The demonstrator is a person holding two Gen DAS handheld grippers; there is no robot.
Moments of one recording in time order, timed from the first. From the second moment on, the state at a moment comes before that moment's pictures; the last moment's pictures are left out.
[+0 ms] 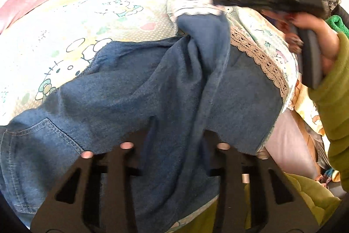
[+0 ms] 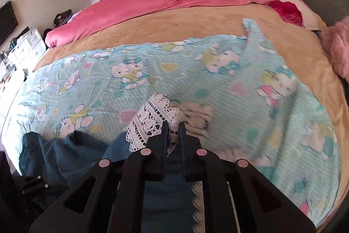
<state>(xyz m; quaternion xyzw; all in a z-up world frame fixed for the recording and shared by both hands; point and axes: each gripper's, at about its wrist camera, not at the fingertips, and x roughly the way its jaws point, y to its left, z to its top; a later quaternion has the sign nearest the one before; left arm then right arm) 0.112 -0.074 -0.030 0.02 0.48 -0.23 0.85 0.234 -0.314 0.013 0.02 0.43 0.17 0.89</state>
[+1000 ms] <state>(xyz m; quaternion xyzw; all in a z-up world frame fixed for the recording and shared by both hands) 0.066 -0.116 -0.027 0.12 0.46 -0.25 0.85 0.089 -0.423 -0.020 0.12 0.48 0.15 0.86</state>
